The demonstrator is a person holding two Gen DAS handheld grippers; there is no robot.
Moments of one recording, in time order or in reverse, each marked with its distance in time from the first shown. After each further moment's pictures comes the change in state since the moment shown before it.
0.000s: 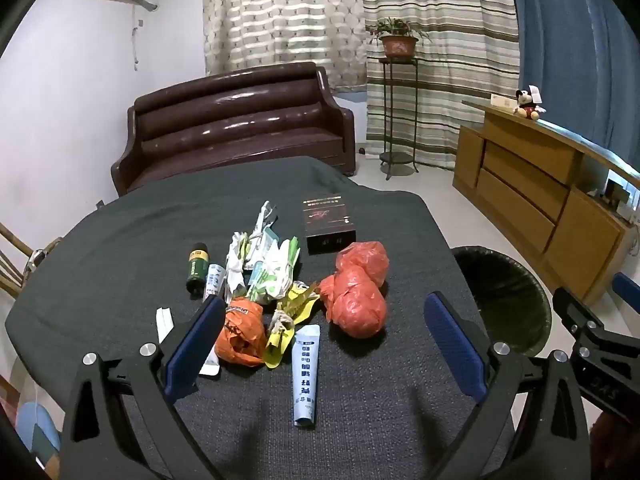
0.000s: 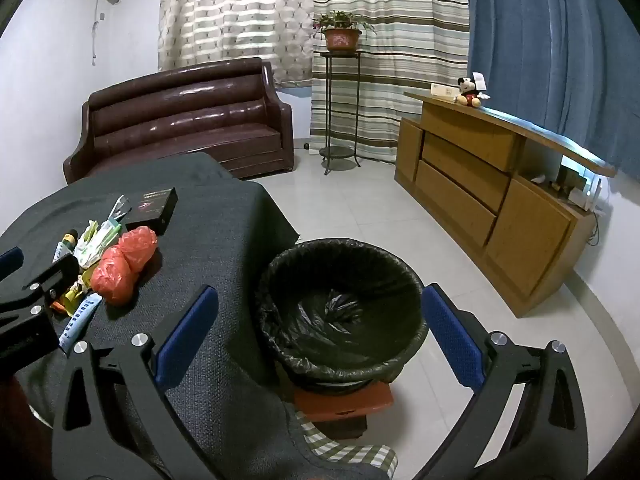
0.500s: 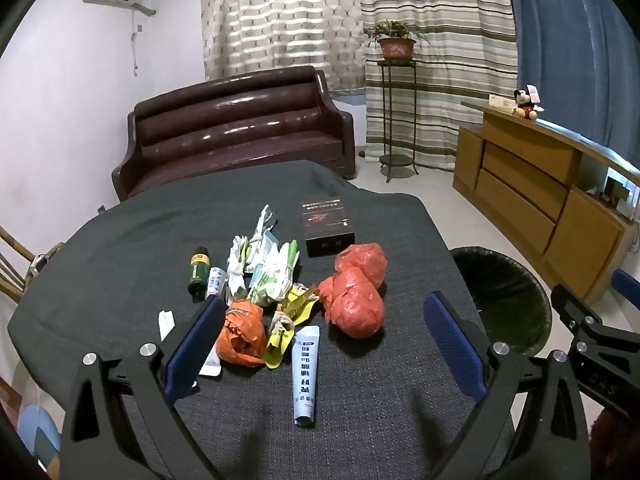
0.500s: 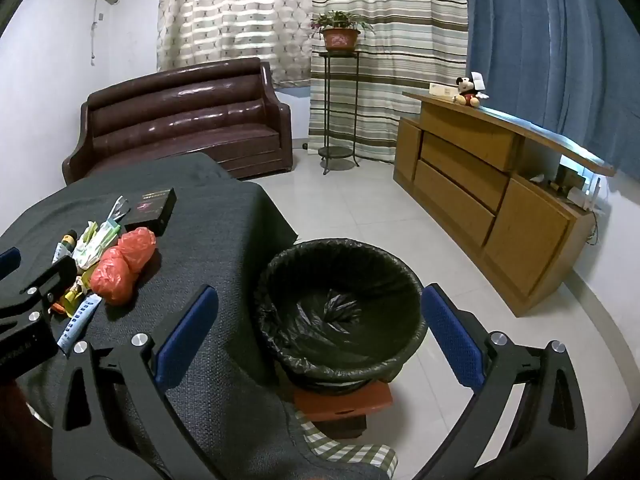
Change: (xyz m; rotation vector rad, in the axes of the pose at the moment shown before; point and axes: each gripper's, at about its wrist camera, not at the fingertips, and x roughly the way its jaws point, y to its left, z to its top) left arm 0.001 -0.002 -0.005 0.002 -0.014 0.005; right arm 0.000 -0.001 0.000 0.002 0.001 0.003
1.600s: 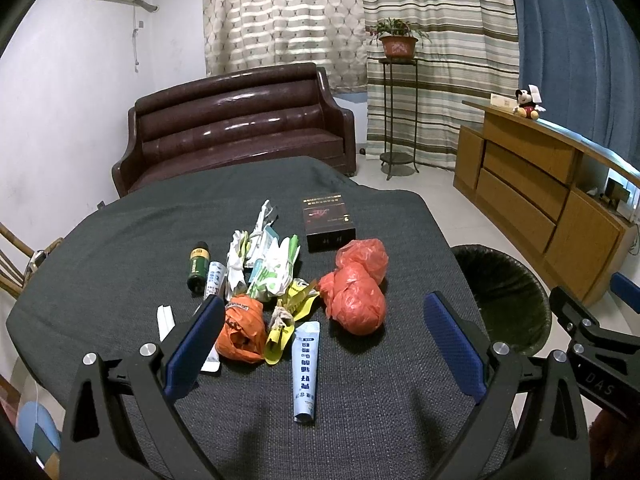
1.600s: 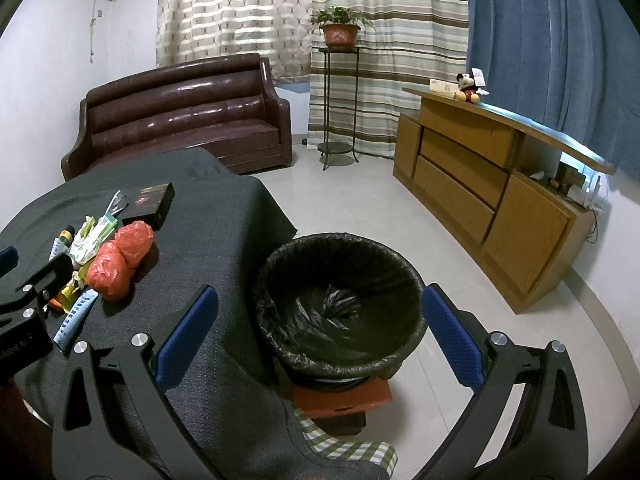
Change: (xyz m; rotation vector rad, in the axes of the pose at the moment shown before) left arm -0.007 -0.003 0.002 0.001 0.000 -0.002; right arm 0.002 0.001 -0.001 -0.001 0.005 -0.003
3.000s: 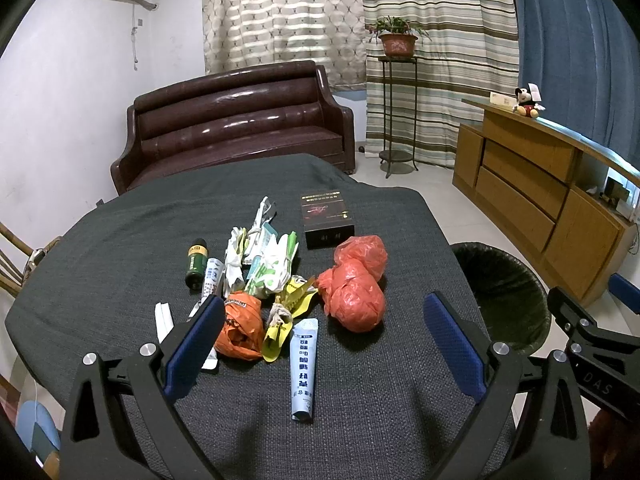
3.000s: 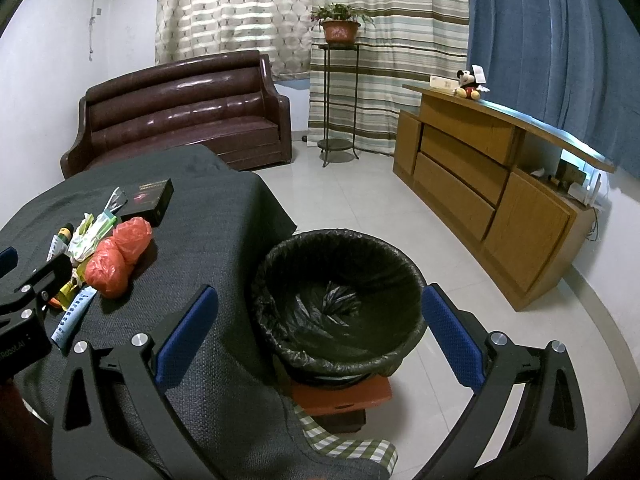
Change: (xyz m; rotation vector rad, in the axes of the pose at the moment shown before) left arm 0.001 0.000 0.000 -0.003 0.005 -0.002; right arm 0.000 0.003 0.000 0.001 0.009 0.002
